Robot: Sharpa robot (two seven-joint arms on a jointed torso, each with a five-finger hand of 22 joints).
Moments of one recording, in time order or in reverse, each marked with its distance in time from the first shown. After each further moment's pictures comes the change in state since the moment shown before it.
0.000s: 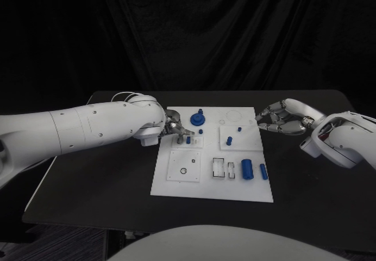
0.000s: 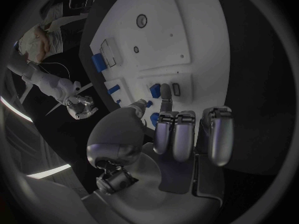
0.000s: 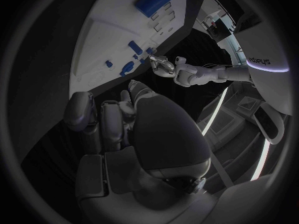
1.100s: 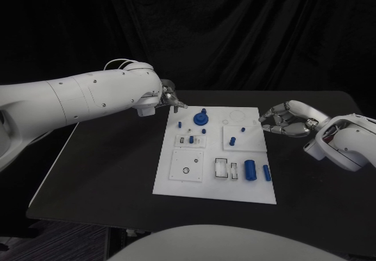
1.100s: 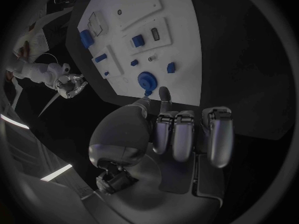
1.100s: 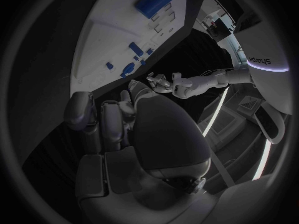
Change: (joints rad) left arm 0.114 0.056 0.002 -0.184 -0.037 0.041 -0.003; left_hand 0.138 0.024 -0.053 -0.018 0.061 -0.061 -0.014 0.087 0.209 0.002 -0.012 0.000 0.000 0.000 -0.011 0.000 0.000 0.000 0.011 -0.011 0.007 0.000; right arm 0.000 0.003 0.000 0.002 0.000 0.007 -0.010; right_hand 0.000 0.000 0.000 0.000 0.000 0.000 0.000 0.000 -0.003 -0.004 -0.004 -0.004 -0.005 0.000 0.000 0.000 -0.002 0.000 -0.004 0.004 -0.004 0.000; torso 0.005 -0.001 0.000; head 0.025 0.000
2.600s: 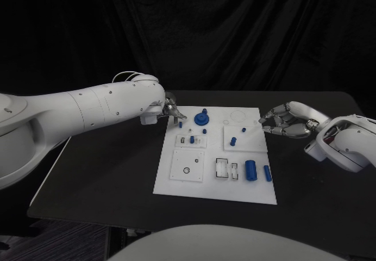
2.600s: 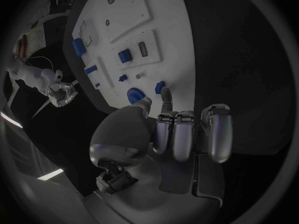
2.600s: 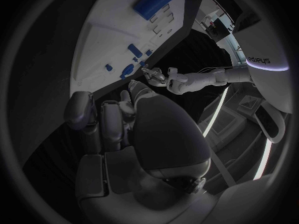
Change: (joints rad) left arm -0.073 0.064 0.000 -0.123 -0.002 0.069 0.024; left_hand 0.014 0.014 -0.007 -0.010 0.008 -0.041 0.020 -0.065 -0.015 -0.003 0.009 0.000 0.000 -0.004 0.004 0.000 0.000 0.000 -0.025 0.017 -0.025 0.000; right arm 0.000 0.003 0.000 0.000 0.000 0.014 -0.002; right_hand 0.000 0.000 0.000 0.000 0.004 0.000 0.000 0.000 -0.001 0.000 0.000 0.000 0.000 0.000 0.000 0.000 -0.002 0.000 -0.004 -0.004 -0.006 0.000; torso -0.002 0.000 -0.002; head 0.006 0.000
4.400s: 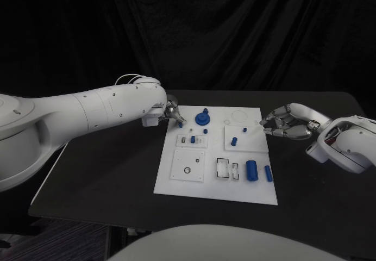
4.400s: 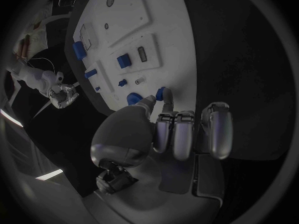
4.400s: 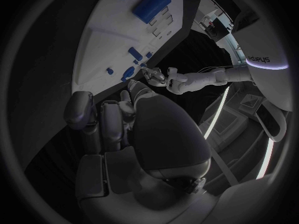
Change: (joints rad) left arm -0.016 0.012 0.000 -0.024 -0.001 0.017 0.033; left_hand 0.060 0.009 0.036 -0.074 0.057 -0.036 0.014 -0.056 -0.001 0.002 0.012 0.000 0.000 0.000 0.014 0.000 0.000 0.000 -0.025 0.011 -0.025 0.000; right arm 0.000 -0.002 0.000 0.003 0.000 0.023 -0.015; right_hand 0.008 0.001 0.003 -0.003 0.007 0.000 0.000 0.000 -0.002 0.000 0.000 -0.004 -0.006 0.000 0.000 -0.004 -0.004 0.000 0.000 0.000 -0.004 0.000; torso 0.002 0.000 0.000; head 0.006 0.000
